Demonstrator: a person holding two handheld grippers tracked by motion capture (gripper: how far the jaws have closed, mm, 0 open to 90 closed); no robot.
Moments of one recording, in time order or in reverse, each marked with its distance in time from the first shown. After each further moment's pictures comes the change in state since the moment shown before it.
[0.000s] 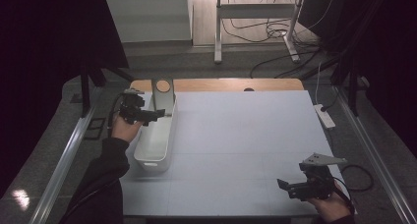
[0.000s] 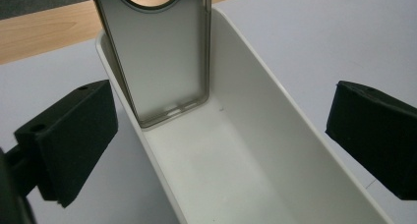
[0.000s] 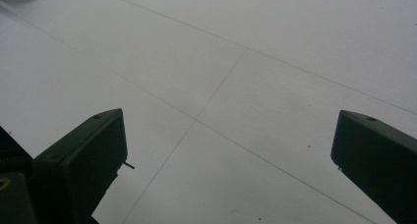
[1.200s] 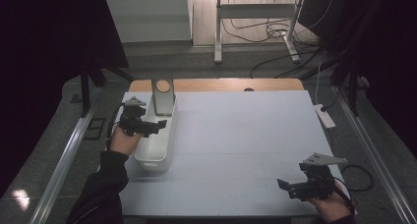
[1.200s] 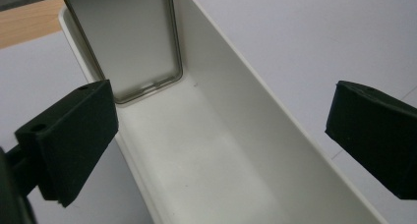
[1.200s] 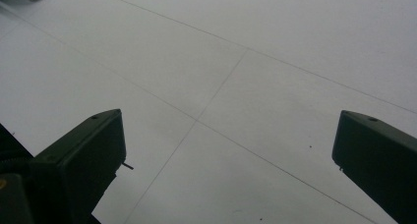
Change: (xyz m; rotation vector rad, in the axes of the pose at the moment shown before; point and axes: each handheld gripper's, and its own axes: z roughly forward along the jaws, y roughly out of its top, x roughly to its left) left arm -0.028 -0.022 -0.017 0.004 -0.001 0.053; right arm -0.001 0.000 -0.001 -0.001 0.006 0.004
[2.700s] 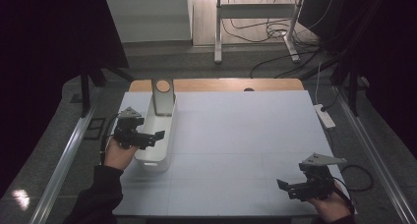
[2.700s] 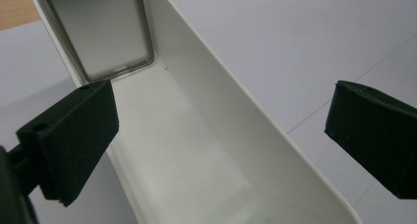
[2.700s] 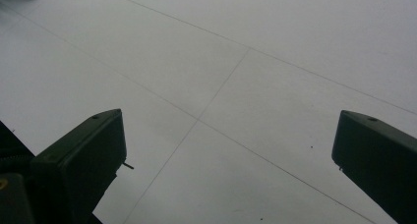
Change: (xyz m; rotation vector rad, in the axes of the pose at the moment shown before) left arm -0.024 -0.024 -0.029 -0.033 -0.049 -0.001; right arm 0.001 0.000 0.000 0.005 0.003 -0.008
